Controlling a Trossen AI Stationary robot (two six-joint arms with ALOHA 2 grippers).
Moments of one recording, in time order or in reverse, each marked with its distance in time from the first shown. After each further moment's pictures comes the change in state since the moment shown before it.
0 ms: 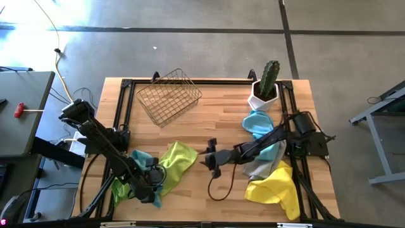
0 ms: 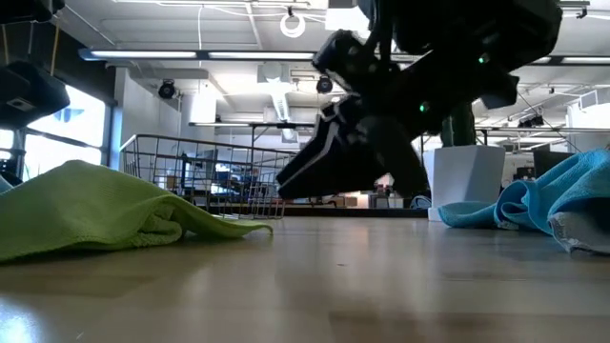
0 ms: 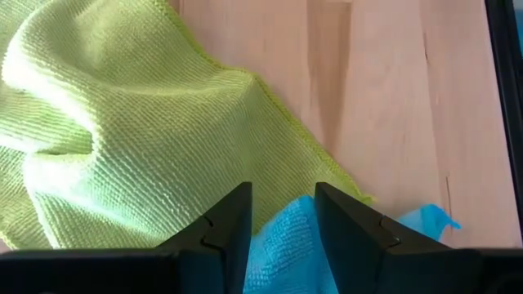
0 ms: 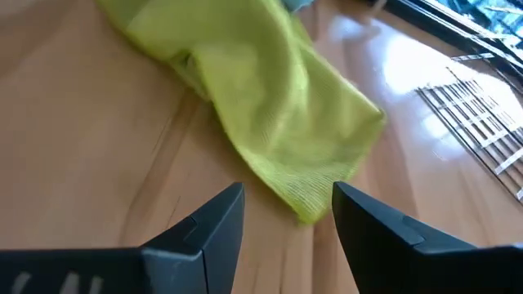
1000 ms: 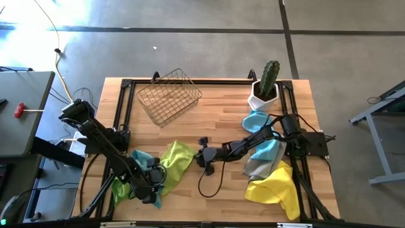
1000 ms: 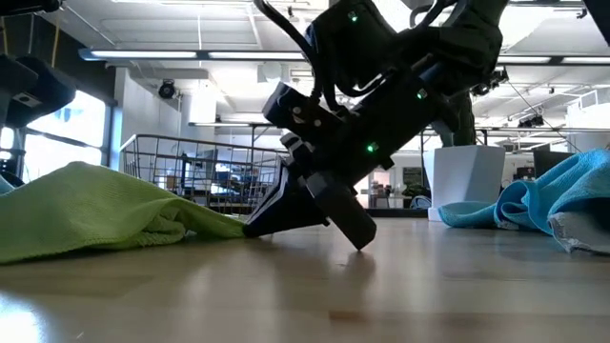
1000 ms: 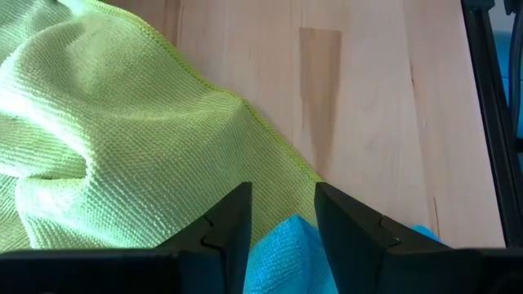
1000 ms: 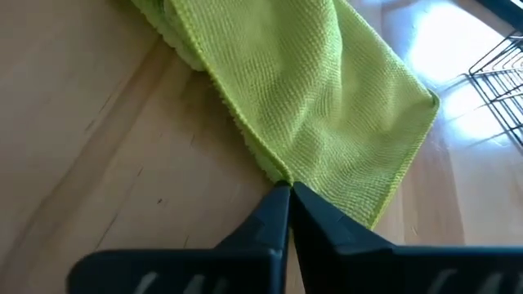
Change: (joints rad) left arm 0.007 -0.001 0.000 0.044 -0.023 0.010; right arm -0.072 0.163 0.167 -0.135 -0.084 -0.068
